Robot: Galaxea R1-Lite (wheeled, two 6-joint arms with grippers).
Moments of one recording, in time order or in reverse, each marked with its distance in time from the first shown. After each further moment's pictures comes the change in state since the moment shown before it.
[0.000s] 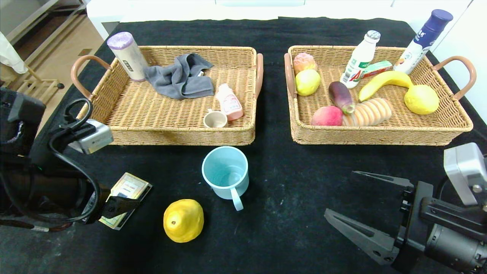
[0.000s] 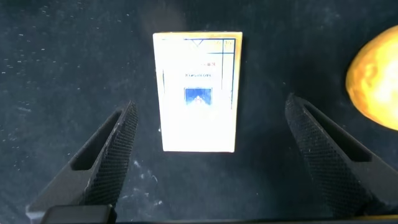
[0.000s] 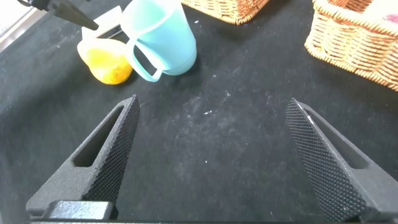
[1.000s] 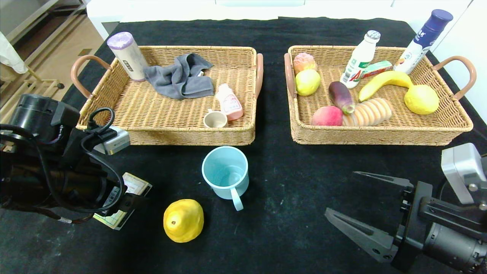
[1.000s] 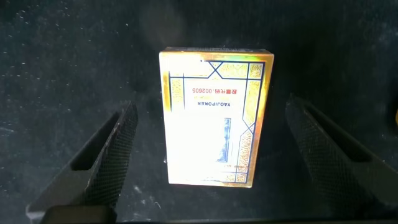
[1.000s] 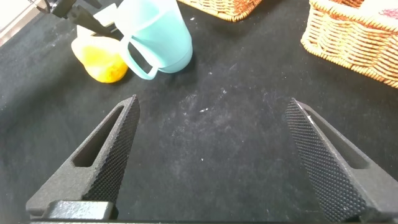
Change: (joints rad) left arm 0.021 0.111 -0.002 -0.065 0.017 0.000; right arm -0.014 0.004 0.002 0.000 0.003 0.000
